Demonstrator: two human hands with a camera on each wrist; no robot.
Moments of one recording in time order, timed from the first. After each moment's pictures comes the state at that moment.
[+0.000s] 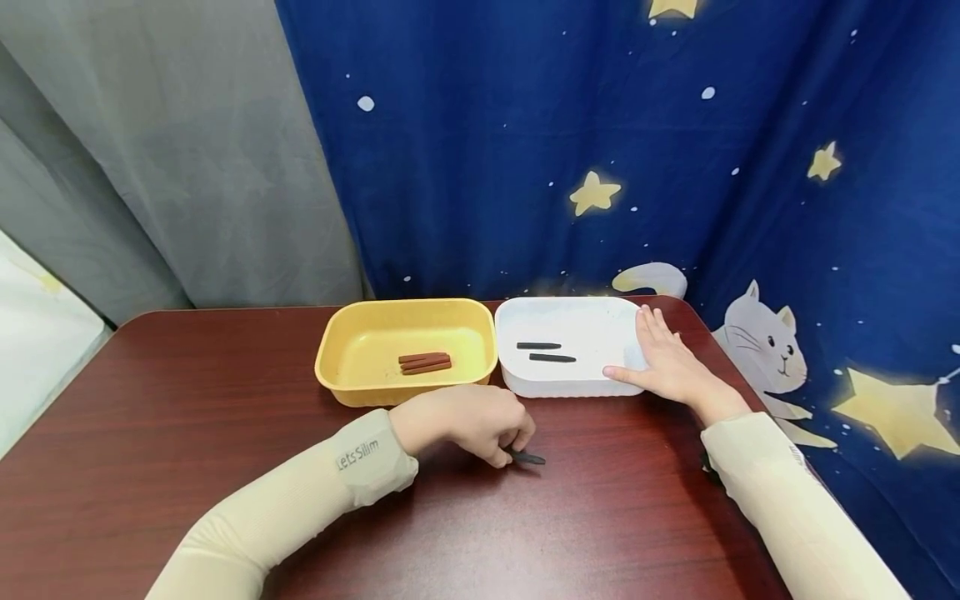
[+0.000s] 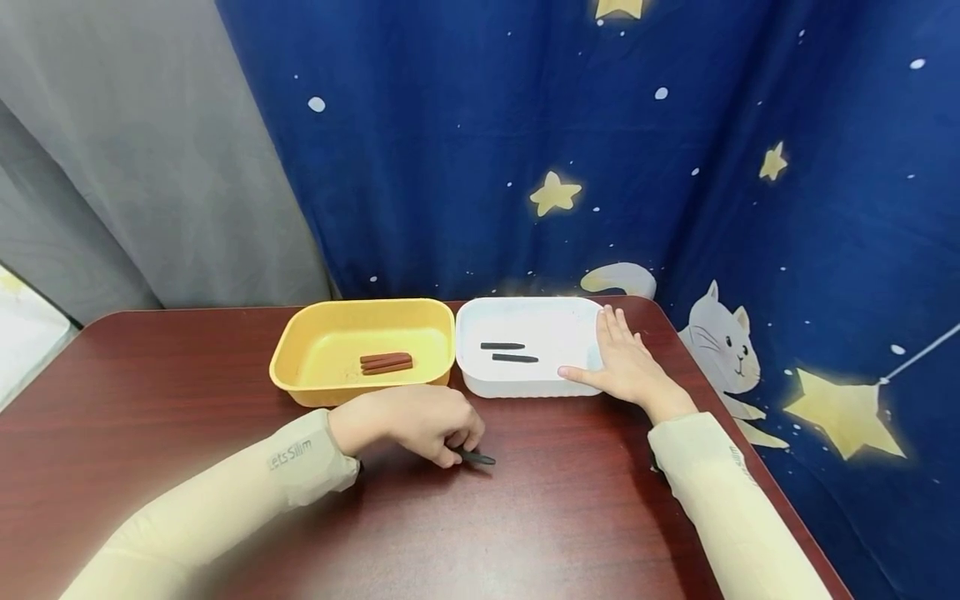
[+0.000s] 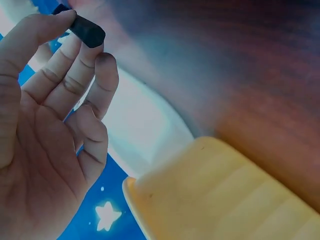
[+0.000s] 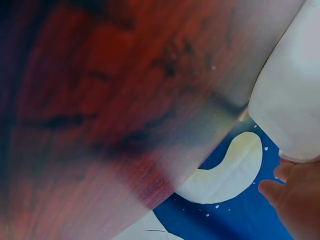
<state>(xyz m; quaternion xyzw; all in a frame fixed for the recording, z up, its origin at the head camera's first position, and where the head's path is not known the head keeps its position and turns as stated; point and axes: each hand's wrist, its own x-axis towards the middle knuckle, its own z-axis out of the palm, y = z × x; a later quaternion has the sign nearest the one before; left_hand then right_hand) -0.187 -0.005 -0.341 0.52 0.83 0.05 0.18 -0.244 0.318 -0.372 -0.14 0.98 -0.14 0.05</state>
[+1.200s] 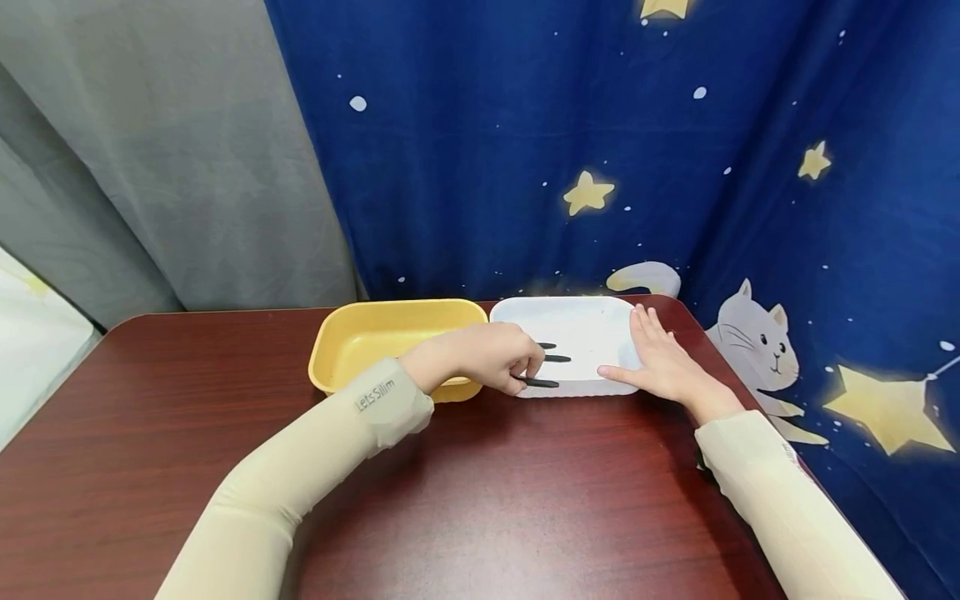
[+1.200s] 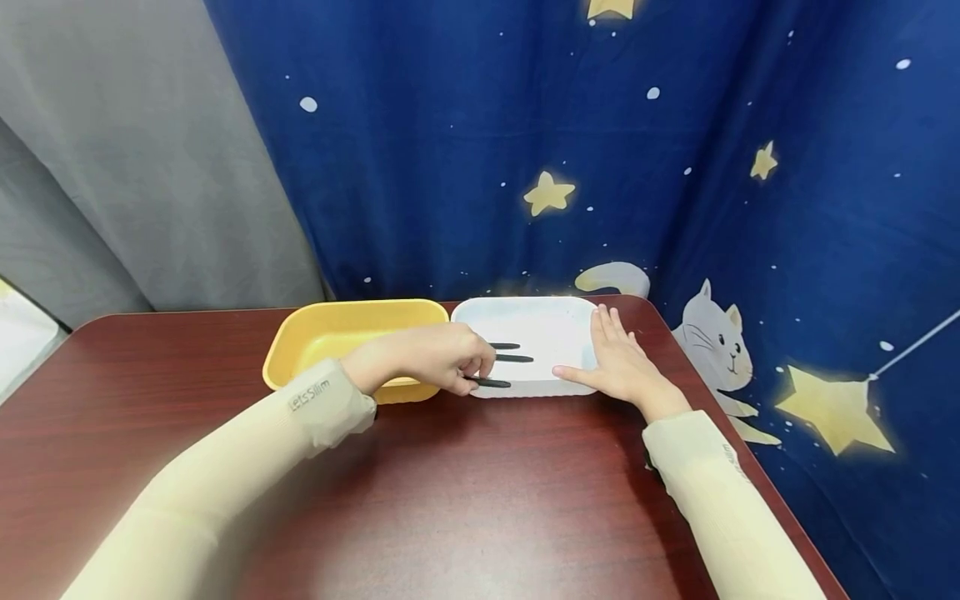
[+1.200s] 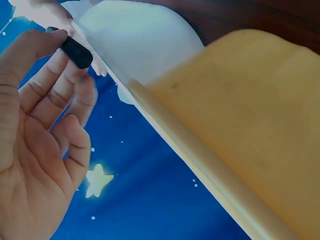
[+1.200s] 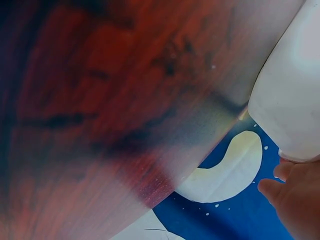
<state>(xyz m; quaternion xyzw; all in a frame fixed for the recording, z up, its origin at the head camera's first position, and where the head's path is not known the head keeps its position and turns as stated) -0.244 0.010 -0.306 0.55 0.83 0.07 0.09 -0.243 0.318 -0.372 -0.14 0.98 -0.14 0.04</state>
